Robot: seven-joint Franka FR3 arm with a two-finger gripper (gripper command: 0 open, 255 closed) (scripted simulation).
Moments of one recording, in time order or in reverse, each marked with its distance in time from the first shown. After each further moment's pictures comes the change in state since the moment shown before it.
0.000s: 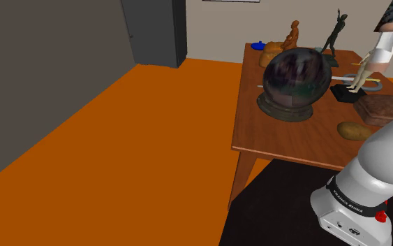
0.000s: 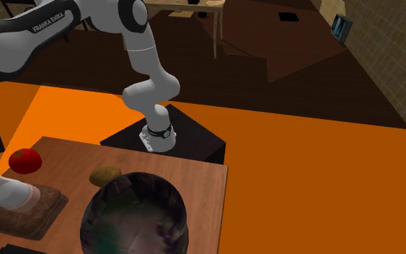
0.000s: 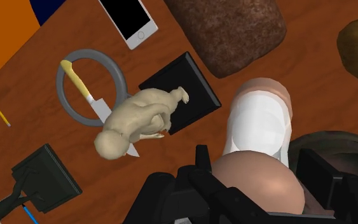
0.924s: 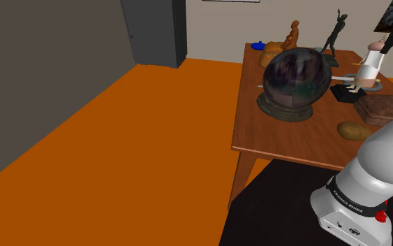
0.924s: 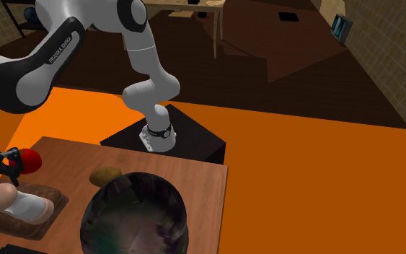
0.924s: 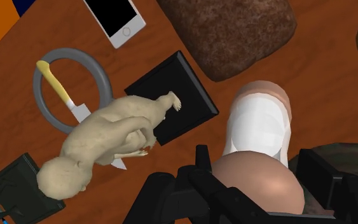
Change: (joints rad) arm -0.010 -0.016 -0.007 -0.197 -0.025 0.185 0.029
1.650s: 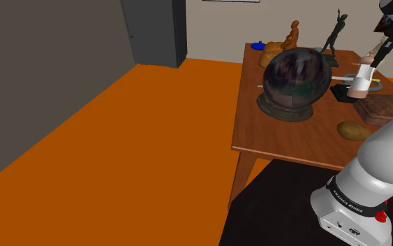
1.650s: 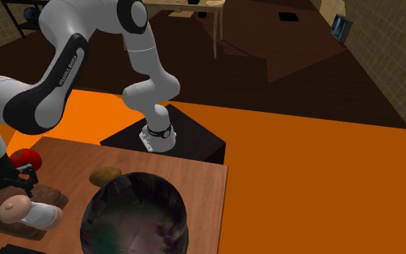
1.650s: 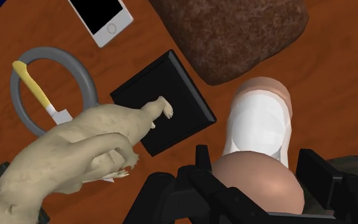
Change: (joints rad) arm 0.001 0.038 -0.029 -0.125 0.020 0.152 -0.007
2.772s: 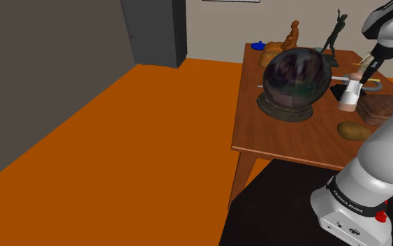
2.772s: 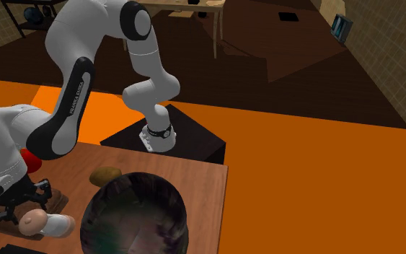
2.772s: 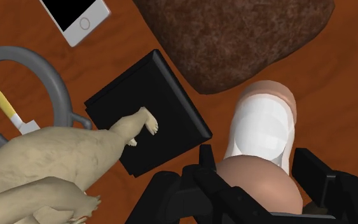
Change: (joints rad) arm 0.008 0.129 -0.049 -0.128 0.122 0.210 -0.080
